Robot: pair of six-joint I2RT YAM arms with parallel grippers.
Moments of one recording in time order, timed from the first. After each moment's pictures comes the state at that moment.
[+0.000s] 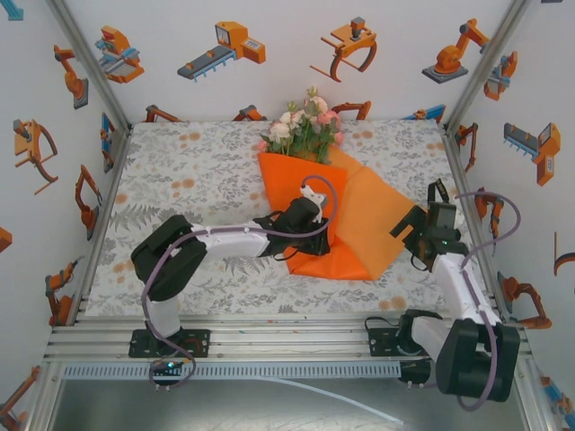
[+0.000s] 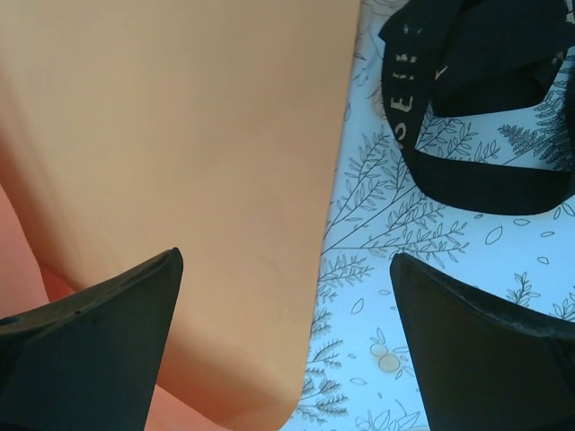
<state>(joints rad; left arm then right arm) -1.03 1.87 1.12 0.03 0.05 -0.59 -0.14 1.05 0.55 -0.38 0.00 0.58</state>
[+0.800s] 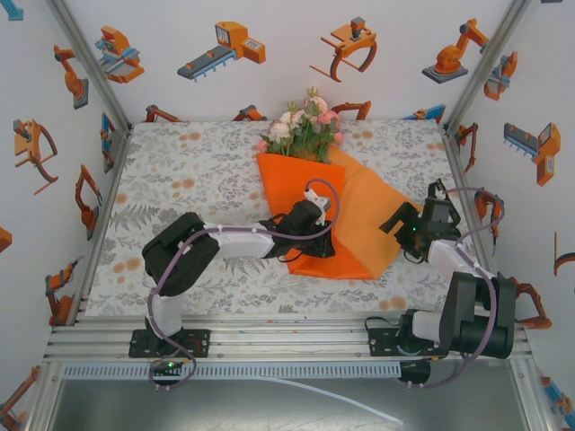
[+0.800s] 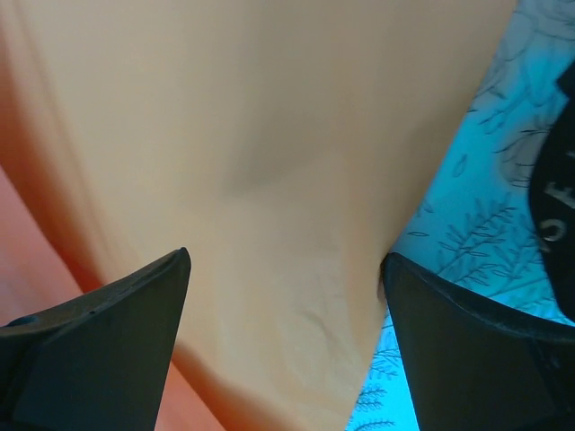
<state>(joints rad) -1.02 1.94 1.12 0.12 0.12 -0.62 -0.15 1.27 0.51 -0.10 -0.22 0.57</state>
